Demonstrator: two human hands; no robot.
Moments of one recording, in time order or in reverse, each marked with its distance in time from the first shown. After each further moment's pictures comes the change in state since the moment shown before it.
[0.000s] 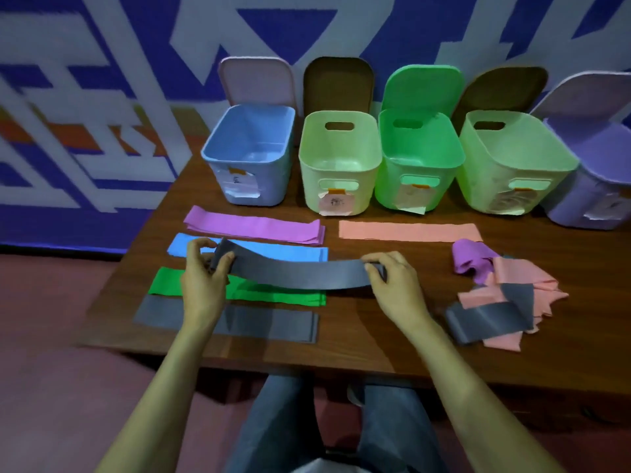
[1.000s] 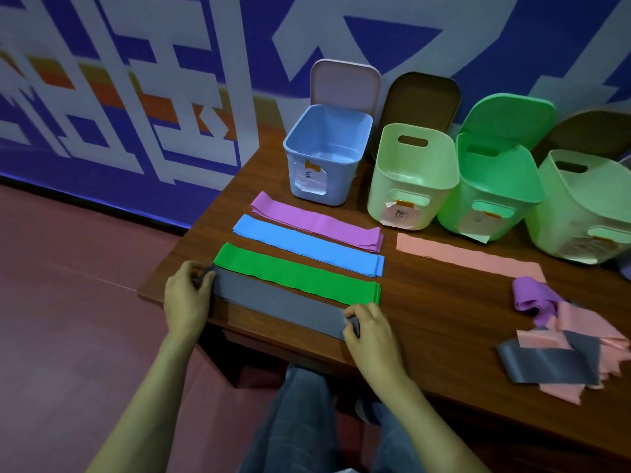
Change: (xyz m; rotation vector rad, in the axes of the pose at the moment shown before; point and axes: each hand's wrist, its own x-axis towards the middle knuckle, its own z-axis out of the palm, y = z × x) left_hand -0.001 -0.106 -0.099 0.350 0.191 -0.107; right_hand -0.069 -0.051 0.095 -0.179 -0.199 -0.153
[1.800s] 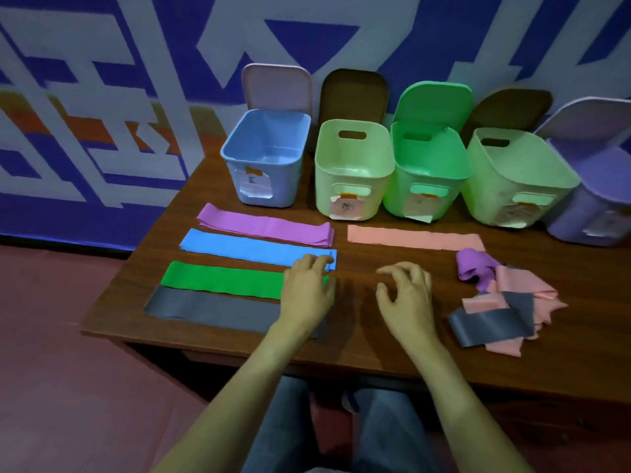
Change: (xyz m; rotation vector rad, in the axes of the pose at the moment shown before) left_hand -0.101 0.186 0.104 0.120 -0.460 0.571; right_hand 0.011 0.065 -0.084 -0.002 0.353 0.136
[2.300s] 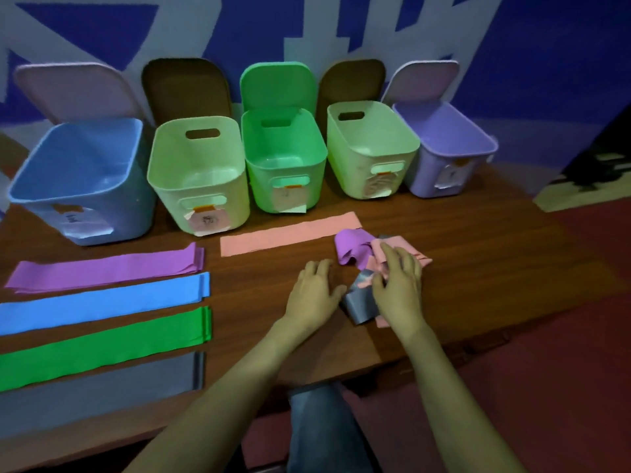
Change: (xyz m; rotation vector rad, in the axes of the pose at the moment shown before) left_hand 0.032 0.151 0.125 -0.182 -0.459 0.202; right_hand 0.016 0.153 -0.083 -0.155 0.179 0.321
